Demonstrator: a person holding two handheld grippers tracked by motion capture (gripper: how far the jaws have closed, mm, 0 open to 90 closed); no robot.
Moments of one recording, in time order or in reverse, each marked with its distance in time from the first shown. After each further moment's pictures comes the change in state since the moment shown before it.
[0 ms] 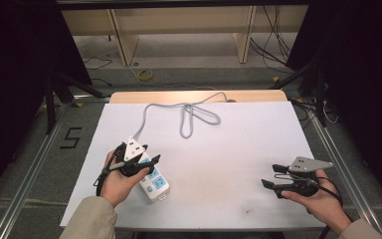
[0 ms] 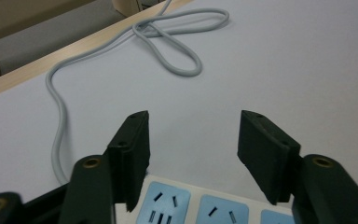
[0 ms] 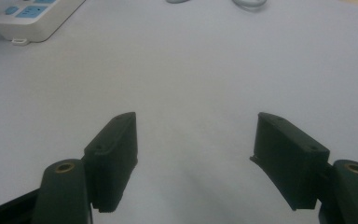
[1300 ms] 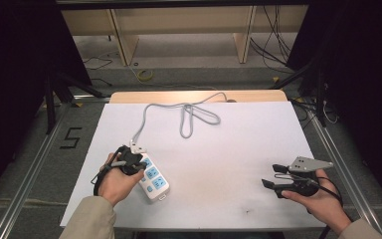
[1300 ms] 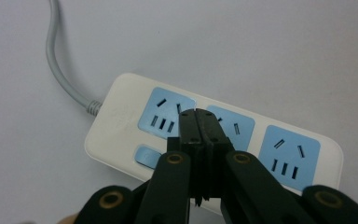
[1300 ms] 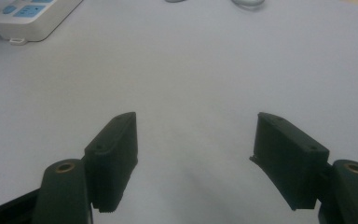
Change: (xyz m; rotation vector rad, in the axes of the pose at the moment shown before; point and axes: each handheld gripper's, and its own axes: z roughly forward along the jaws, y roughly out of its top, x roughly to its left) left arm 0.000 0.002 -0.002 0.383 0.058 -0.075; right arm 0.000 0.000 0.000 0.003 -0.005 0.002
